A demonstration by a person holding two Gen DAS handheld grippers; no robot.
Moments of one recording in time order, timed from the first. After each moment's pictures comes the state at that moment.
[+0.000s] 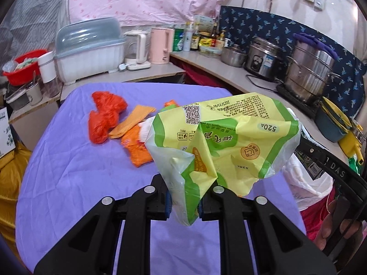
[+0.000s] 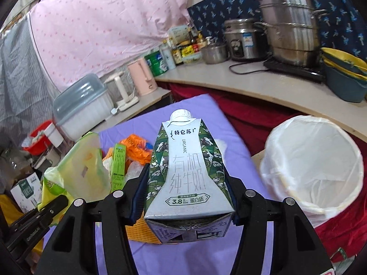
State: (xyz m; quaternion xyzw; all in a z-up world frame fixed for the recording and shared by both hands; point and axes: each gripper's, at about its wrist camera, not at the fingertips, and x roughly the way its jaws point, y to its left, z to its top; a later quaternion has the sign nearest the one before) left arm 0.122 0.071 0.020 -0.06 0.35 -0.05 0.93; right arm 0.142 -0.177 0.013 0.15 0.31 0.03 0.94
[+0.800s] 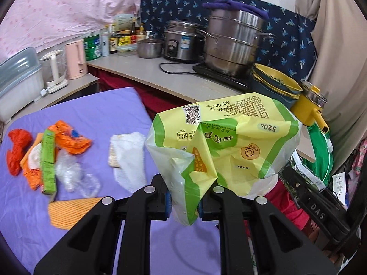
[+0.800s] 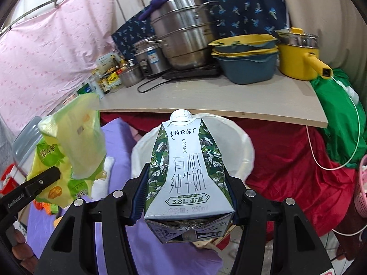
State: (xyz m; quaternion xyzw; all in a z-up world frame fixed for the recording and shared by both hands) left arm 0.132 -0.170 0.031 0.01 0.35 -0.21 0.91; right arm 0.058 -0.374 -0.012 0.21 0.29 -0.14 0.92
